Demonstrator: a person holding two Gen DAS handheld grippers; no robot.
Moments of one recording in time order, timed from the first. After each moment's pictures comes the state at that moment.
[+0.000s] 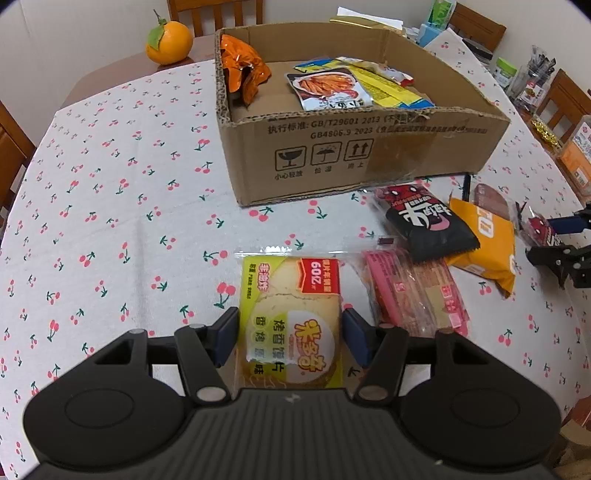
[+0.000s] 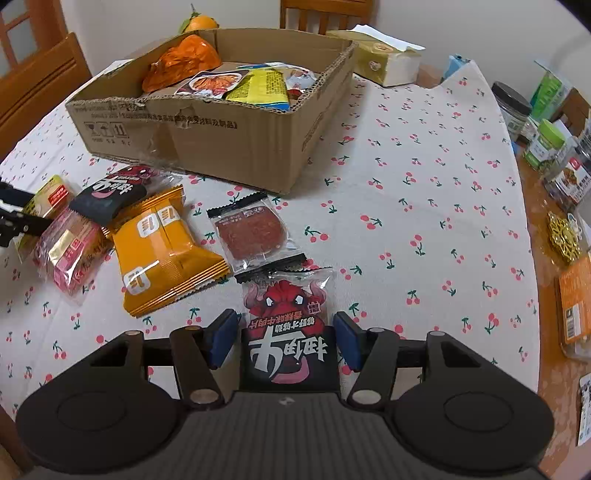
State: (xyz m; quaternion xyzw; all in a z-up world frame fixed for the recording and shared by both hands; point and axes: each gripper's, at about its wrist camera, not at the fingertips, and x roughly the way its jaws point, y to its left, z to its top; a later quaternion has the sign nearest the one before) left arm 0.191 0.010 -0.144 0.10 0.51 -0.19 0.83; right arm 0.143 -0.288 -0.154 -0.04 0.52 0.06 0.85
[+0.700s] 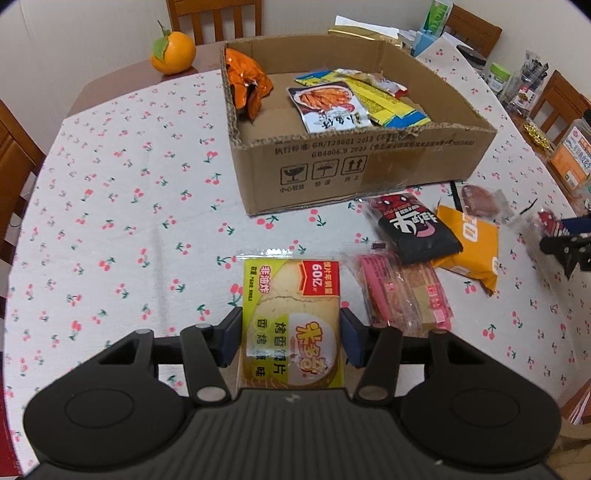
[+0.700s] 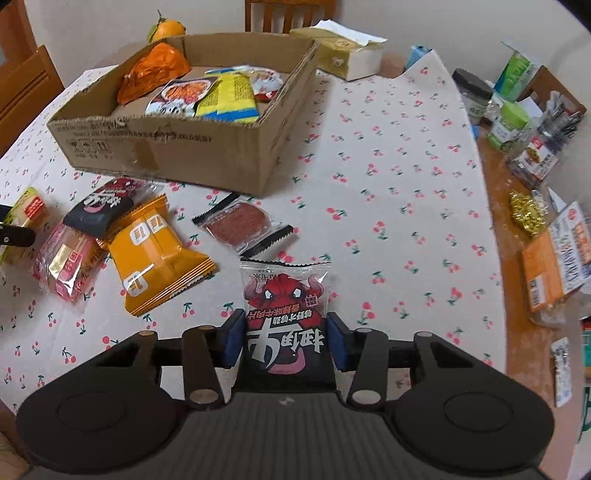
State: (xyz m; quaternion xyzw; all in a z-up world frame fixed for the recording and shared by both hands) left arm 0.183 0.018 -0.116 0.10 0.51 -0.20 0.83; right arm 0.133 -0.293 -0.125 -0.03 0.54 0.00 0.84
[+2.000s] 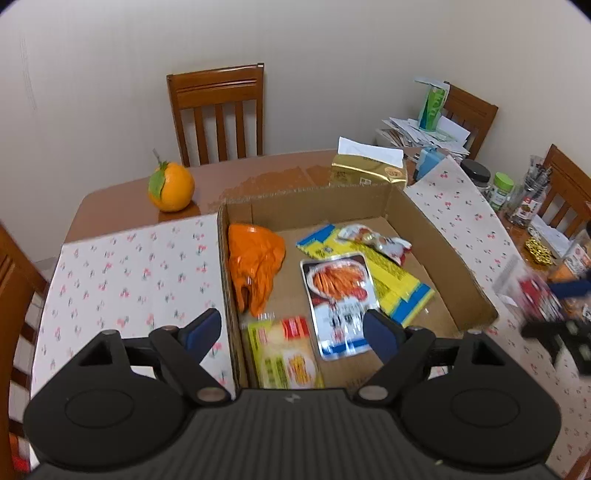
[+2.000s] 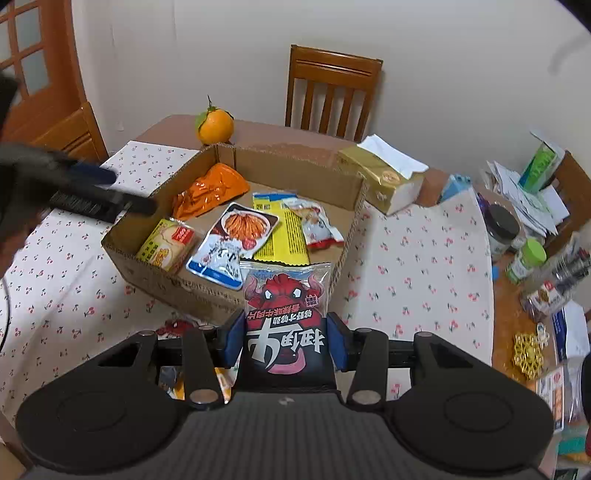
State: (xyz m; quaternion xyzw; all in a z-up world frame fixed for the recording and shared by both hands) left arm 0.266 -0.021 -0.043 0.07 0.40 -0.21 0.89; right arm 0.202 -0.250 -0.037 -0.06 0.45 0.06 0.89
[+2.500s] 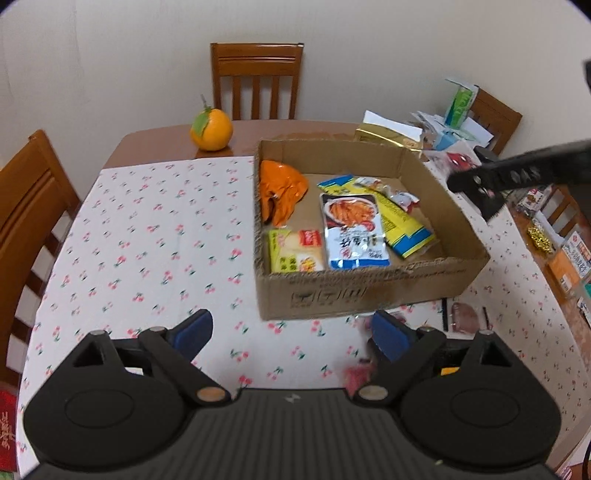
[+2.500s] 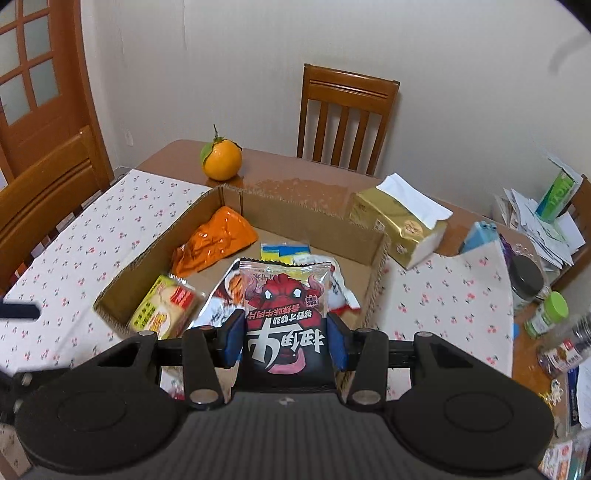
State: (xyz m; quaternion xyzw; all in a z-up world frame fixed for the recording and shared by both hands) left arm 0.196 0.014 -0.060 0.03 0.42 -0.15 0.89; right arm 0.273 -0.238 -0.033 -0.05 0.43 0.08 0.90
